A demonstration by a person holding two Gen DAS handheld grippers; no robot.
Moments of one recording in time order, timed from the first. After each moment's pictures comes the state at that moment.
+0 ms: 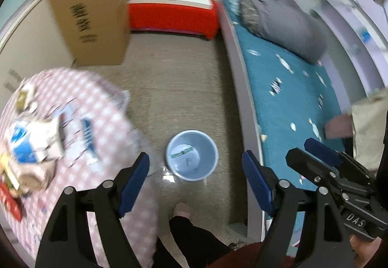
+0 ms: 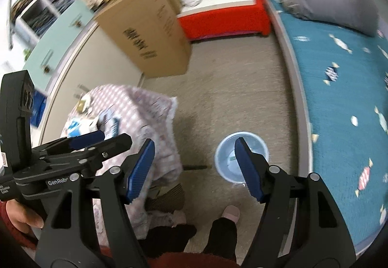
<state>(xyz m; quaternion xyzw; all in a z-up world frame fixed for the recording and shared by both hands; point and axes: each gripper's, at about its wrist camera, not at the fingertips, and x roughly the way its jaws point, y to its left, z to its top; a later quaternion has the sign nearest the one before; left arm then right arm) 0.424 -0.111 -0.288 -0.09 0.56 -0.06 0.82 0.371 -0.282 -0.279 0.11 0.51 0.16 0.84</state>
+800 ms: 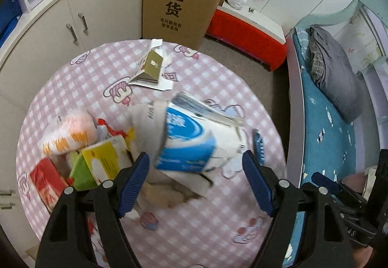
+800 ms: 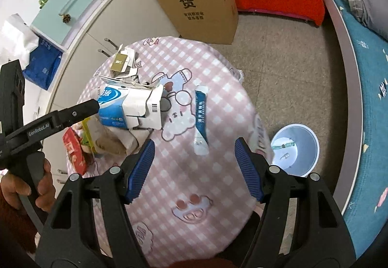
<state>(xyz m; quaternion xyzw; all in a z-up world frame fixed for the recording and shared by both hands) 0.392 0.165 -0.320 -0.19 0.54 0.07 0.81 0.391 -0.058 -0.328 0.06 0.57 0.24 0.79</state>
